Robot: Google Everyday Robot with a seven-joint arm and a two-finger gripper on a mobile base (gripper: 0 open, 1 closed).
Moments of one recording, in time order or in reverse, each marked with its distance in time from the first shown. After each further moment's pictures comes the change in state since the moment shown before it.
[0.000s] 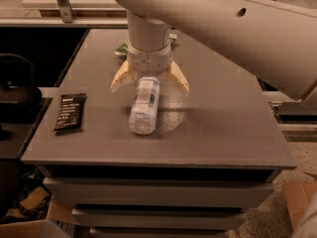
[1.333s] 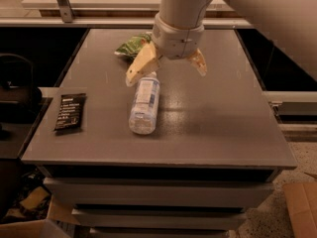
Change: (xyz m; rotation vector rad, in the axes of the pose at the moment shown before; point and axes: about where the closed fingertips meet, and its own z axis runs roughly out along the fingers) arm 0.002 -0.041 -0.048 -0.122 0.000 -0.401
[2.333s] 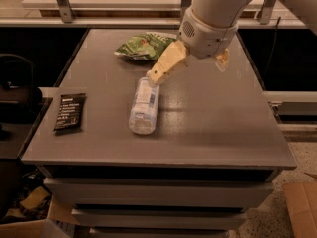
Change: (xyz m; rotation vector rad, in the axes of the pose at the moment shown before) arm 0.027 -0.032 -0.026 -0.027 -0.074 -0.122
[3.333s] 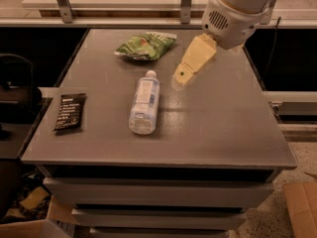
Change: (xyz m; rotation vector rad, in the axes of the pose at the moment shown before) arm 0.024 -0.023 -0.038 0.037 -0.012 -0.280
